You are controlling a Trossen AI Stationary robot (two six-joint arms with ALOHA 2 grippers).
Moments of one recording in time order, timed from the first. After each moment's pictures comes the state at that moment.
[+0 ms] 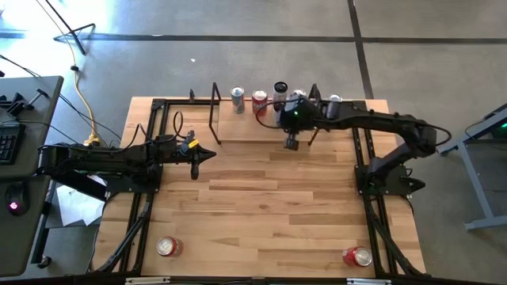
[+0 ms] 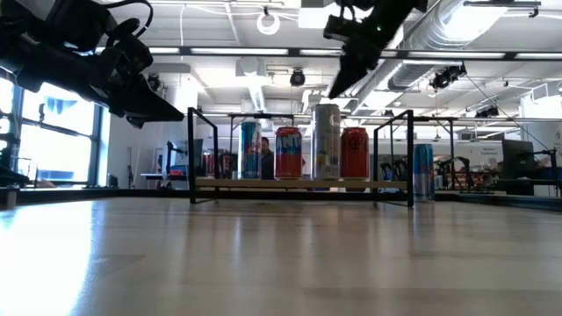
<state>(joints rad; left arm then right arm) 0.22 0.75 0.16 0.28 0.01 -0.07 -0.31 1.48 1.28 -0.64 0.12 -0.30</state>
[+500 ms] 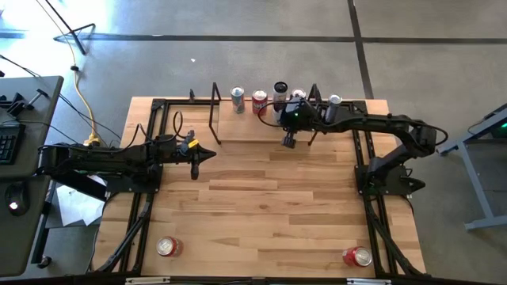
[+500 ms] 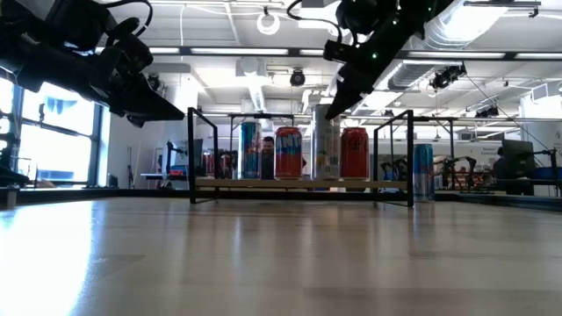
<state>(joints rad) 0.22 0.75 0.16 0.29 0.01 -0.06 -0.35 1.49 1.12 -0.41 0.16 -0.27</state>
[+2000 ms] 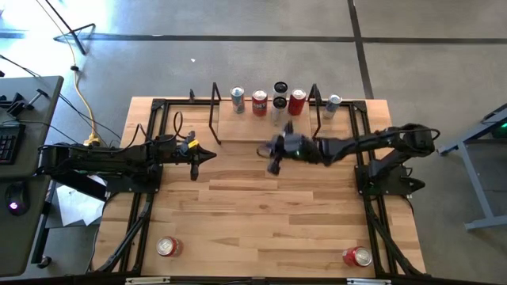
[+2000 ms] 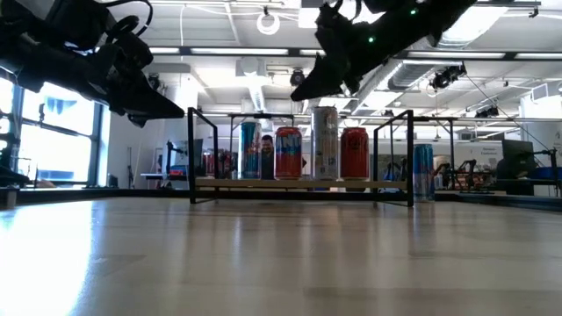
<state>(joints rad) 0.21 0.76 0.16 0.30 0.04 -0.07 -0.03 1.52 0.90 0.16 0.32 0.02</state>
